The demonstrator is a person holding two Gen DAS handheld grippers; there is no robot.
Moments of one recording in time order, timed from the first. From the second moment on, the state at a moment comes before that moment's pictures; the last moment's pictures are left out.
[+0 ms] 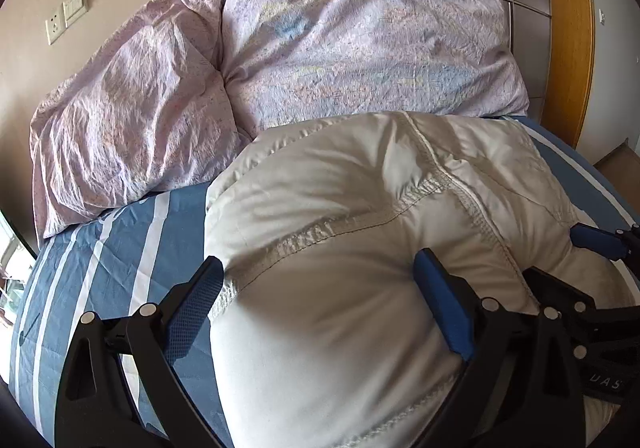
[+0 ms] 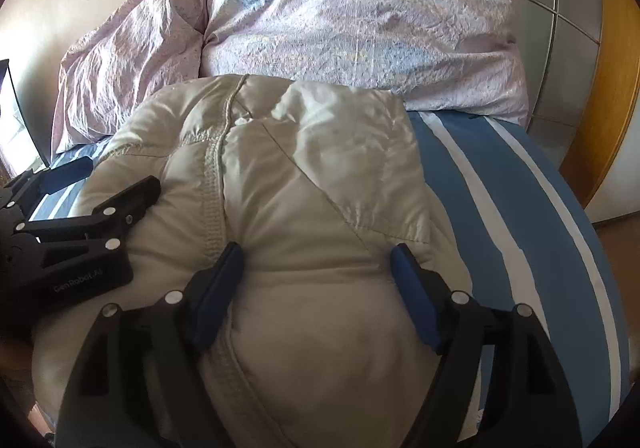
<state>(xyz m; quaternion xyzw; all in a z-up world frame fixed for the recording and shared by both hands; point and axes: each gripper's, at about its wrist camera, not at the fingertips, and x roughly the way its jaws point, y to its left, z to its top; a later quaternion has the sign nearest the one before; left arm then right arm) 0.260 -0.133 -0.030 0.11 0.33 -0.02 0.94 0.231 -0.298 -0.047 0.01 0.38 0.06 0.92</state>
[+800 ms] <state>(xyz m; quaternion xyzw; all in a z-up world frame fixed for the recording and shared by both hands) 0.257 0.002 -0.016 -0.19 0.42 -0.21 0.86 0.262 -0.440 -0.071 0.31 0.53 0.19 0.77</state>
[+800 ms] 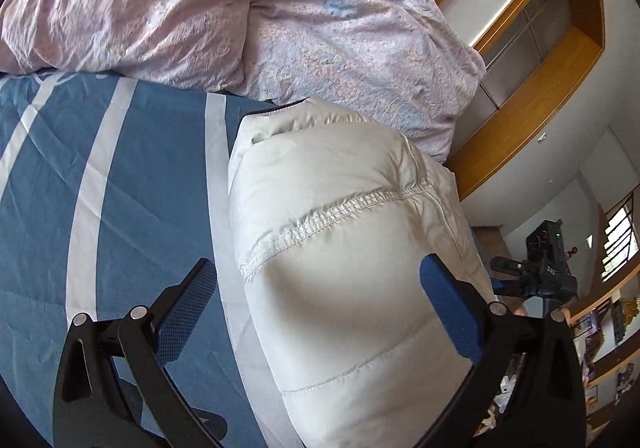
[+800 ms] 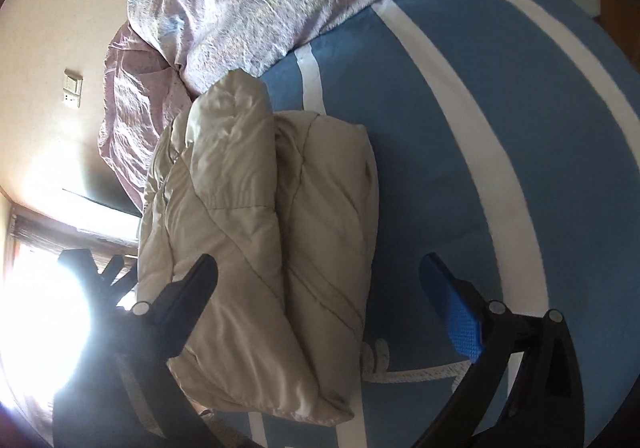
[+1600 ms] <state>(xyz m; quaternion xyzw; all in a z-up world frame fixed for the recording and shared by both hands) 0.274 0.003 -0.059 -0.28 0.47 -0.29 0.79 0.295 -0.392 -0.107 0.32 0.59 0.31 0.68</state>
